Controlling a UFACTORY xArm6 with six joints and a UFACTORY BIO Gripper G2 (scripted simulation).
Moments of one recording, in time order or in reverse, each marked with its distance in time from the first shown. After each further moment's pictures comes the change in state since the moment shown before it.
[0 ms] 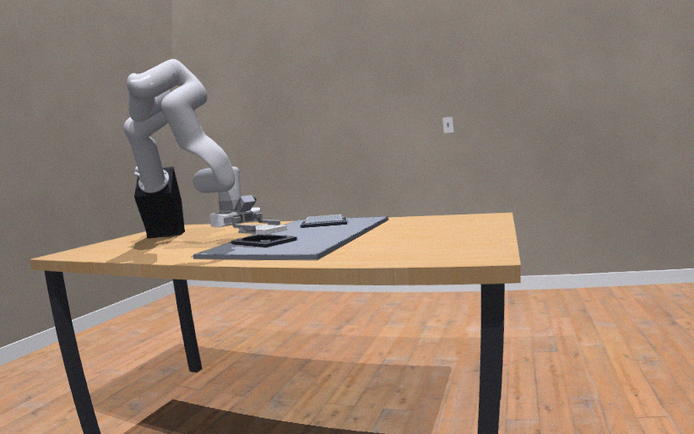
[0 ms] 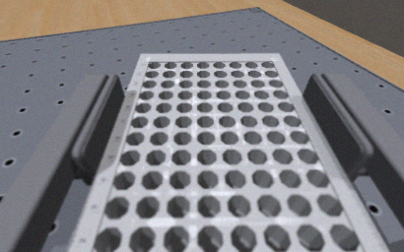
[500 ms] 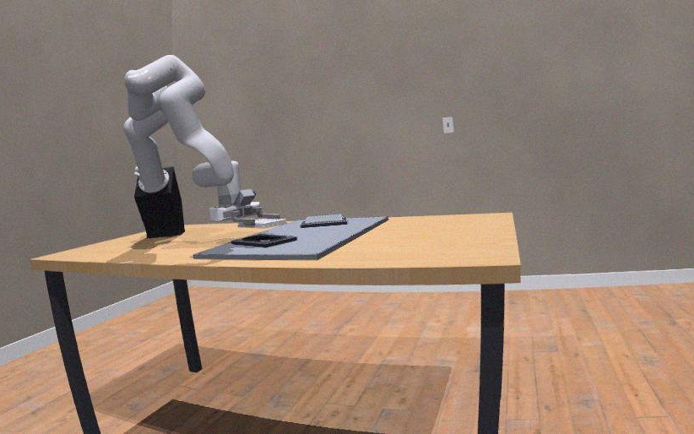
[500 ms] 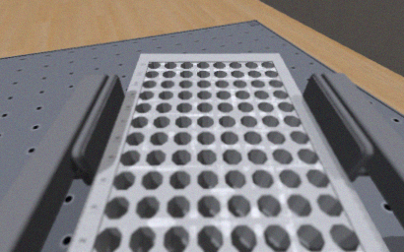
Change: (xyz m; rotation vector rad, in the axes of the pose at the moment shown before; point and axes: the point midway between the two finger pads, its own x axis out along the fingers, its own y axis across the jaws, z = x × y) arm 0.000 0.000 0.018 0.000 -0.001 0.000
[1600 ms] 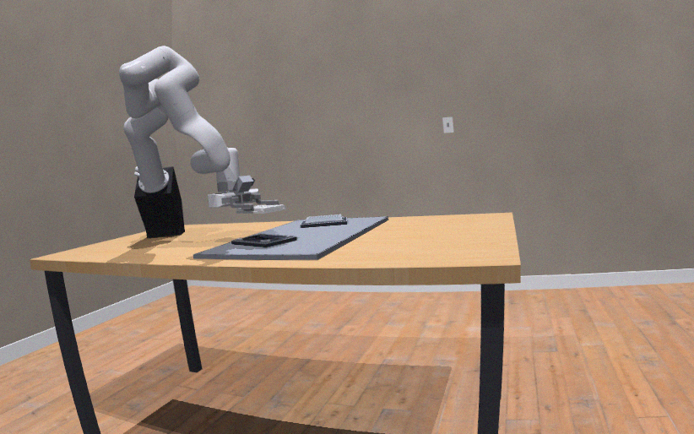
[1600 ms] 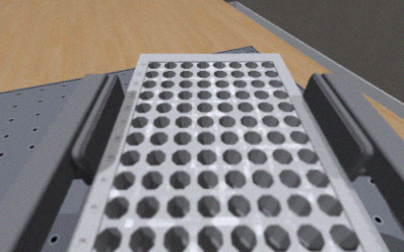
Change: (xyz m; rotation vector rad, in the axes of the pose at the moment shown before) arm 0.000 0.000 0.042 0.000 0.000 0.000
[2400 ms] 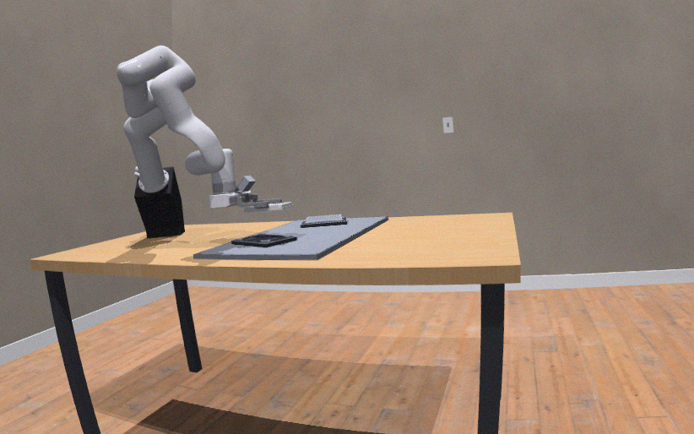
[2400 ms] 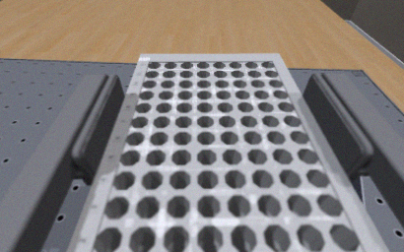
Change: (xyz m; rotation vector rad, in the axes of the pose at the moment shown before) arm -0.012 0.041 0.001 -0.004 -0.019 0.420
